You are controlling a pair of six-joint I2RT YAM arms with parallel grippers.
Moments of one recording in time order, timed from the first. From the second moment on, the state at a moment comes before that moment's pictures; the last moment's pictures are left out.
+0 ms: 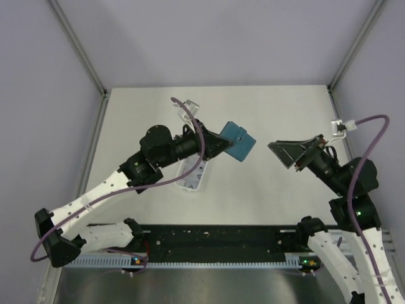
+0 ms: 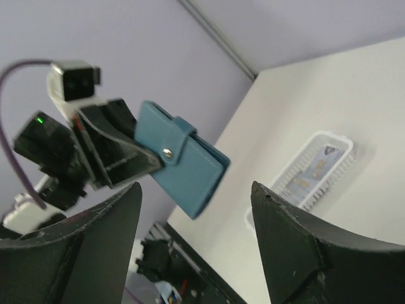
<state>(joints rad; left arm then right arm) -0.90 1.11 1.04 0.12 0.19 -0.67 0.26 0.43 0.83 -0.19 -0.41 0.90</state>
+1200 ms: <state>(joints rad) -0.82 1.11 1.08 -0.19 0.73 -0.47 0.56 0.72 0.67 0.06 -0.80 0.63</state>
